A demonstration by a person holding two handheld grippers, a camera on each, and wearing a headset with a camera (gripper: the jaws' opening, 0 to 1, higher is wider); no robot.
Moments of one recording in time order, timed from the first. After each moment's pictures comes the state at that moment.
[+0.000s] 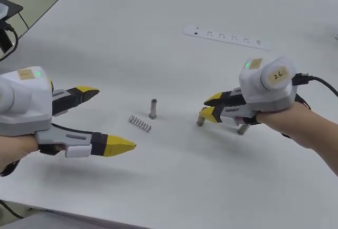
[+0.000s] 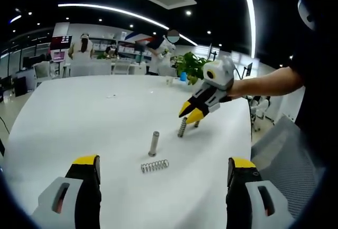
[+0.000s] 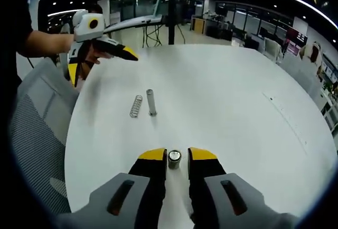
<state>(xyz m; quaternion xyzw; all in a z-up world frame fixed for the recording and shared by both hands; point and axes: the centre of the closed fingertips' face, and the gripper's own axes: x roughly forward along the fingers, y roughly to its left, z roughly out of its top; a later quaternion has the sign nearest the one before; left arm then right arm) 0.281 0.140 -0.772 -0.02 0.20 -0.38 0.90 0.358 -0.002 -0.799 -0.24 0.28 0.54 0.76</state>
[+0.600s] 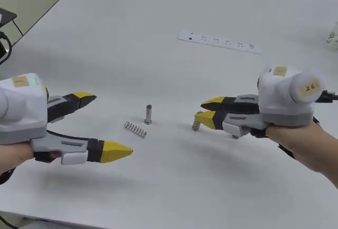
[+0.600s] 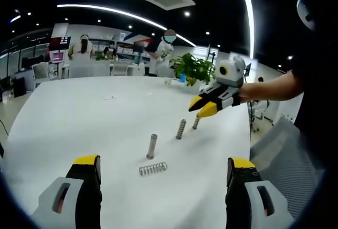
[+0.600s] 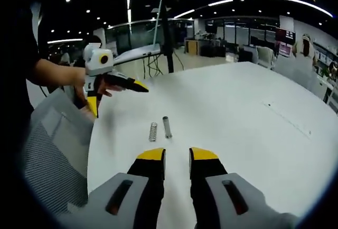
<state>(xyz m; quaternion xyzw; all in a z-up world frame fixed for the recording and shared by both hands) 0.282 0.137 -0.768 -0.02 0.20 -0.39 0.90 0.325 0.000 -0.762 -0.12 0.23 0.56 0.79</state>
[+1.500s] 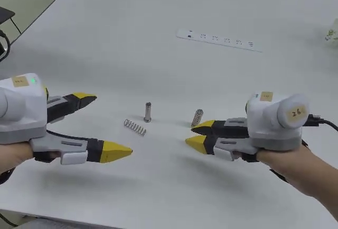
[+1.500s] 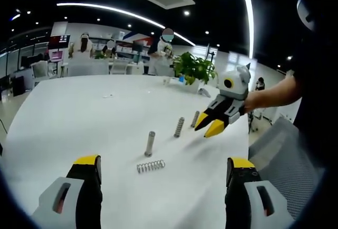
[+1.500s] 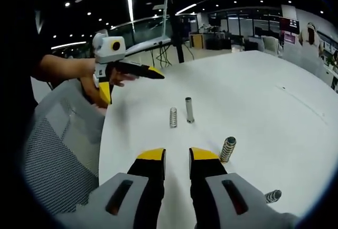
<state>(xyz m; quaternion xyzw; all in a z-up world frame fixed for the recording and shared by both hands) 0.278 0.135 -0.772 -0.02 0.20 -0.39 0.90 0.289 0.015 -0.798 -0.11 0.27 0.58 0.77</state>
